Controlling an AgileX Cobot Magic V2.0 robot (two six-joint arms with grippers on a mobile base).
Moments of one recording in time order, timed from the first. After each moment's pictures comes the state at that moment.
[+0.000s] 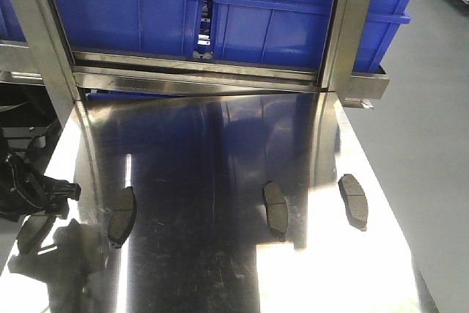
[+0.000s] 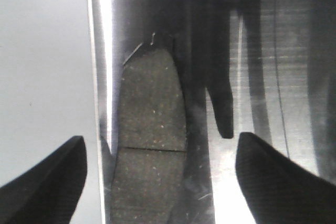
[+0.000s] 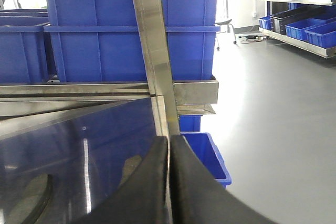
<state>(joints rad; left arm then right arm) 0.00 1.76 -1.03 0.00 0.73 -0.09 -0.03 -0.01 0.03 0.04 0.08 0.08</state>
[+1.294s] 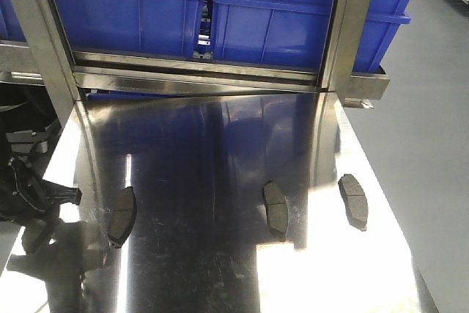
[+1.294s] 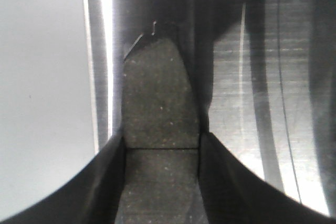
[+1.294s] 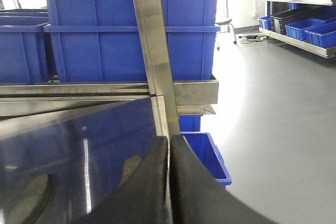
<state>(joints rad) 0.00 1.79 -1.03 0.00 0.74 -0.09 -0.03 -0.01 0.03 0.04 0.08 0.08</state>
